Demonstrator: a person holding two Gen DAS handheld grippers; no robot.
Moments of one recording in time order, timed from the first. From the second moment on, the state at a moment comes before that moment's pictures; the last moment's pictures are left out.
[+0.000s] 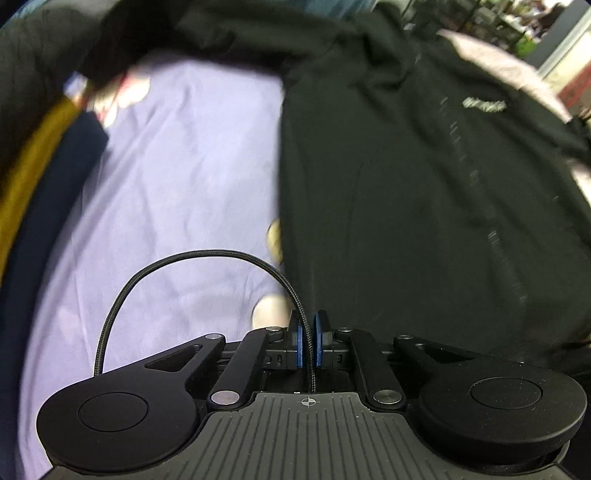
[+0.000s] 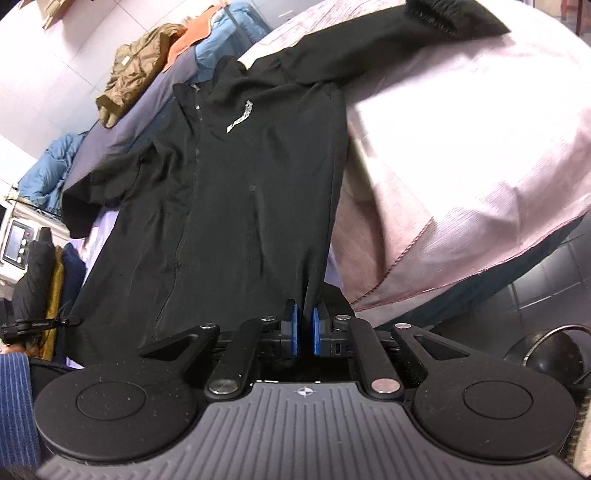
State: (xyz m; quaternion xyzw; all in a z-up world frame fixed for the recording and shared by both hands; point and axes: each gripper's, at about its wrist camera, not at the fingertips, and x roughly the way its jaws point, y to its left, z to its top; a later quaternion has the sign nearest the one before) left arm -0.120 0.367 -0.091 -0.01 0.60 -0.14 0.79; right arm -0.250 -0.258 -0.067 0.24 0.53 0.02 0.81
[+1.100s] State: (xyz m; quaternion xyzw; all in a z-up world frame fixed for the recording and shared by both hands) left arm -0.066 0.206 -0.133 0.02 0.61 -0.15 0.78; right arm -0.125 -0.069 -0.149 -0.06 0.60 0.07 0.80
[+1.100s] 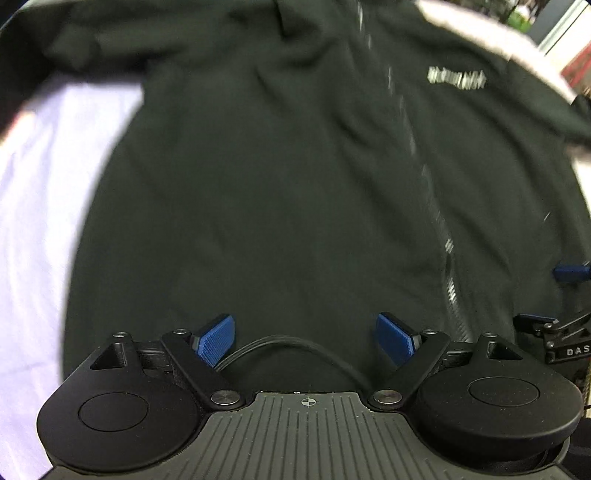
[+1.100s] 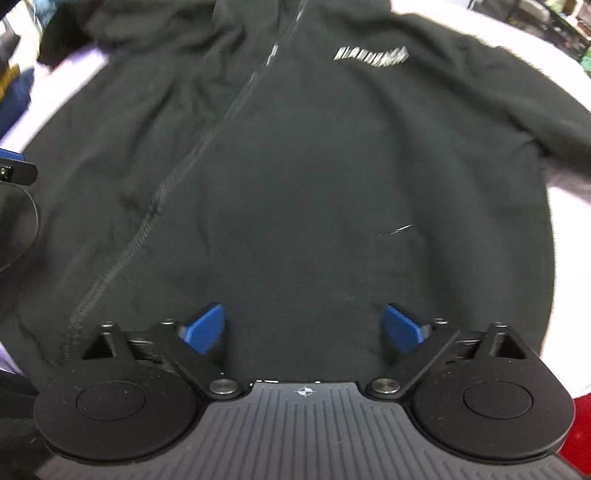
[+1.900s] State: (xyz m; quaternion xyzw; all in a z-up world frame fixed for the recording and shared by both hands) left arm -0.032 0.161 -0.133 0.06 0.64 -0.13 0.75; right arm -0.099 -0.061 -0.171 -0.07 0.64 0.06 0.76
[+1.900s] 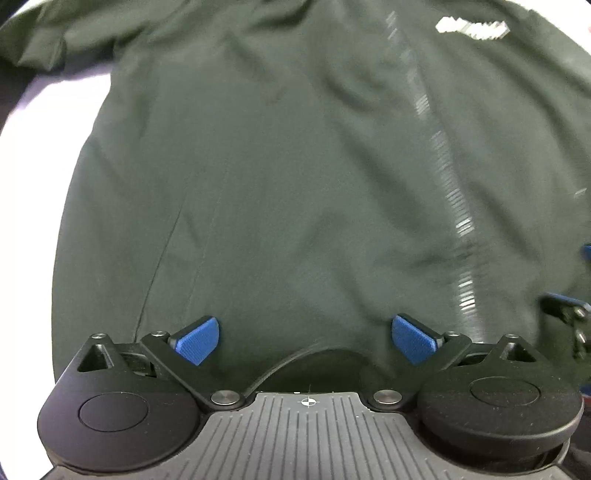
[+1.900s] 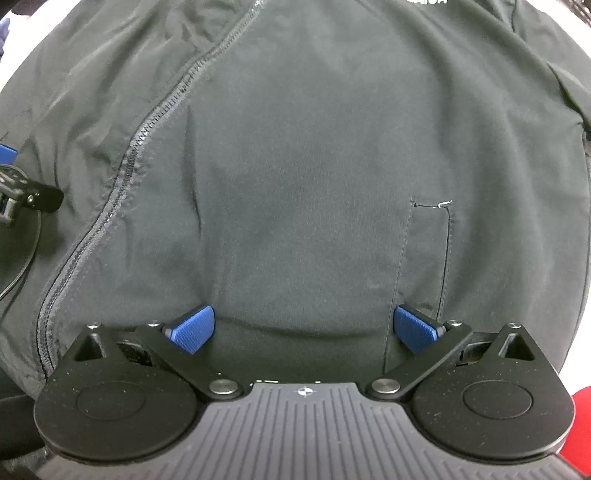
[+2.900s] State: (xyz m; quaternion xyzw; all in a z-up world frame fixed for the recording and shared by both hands) left arm 0.008 0.216 0.019 -0.03 0.48 -0.07 0.88; right arm -0.074 -0.385 -0.076 0.12 0.42 -0.26 0.86
